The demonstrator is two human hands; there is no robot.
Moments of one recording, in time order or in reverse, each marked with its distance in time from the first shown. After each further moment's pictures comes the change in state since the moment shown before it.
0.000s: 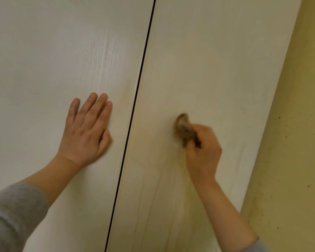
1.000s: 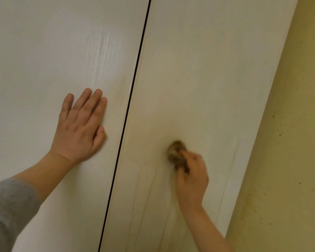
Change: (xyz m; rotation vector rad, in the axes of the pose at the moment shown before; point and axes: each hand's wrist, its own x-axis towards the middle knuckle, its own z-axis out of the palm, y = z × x) left_hand 0.001 0.001 0.000 0.002 -0.006 -0.002; right_hand -0.077 0.026 0.004 -0.090 -0.051 0.116
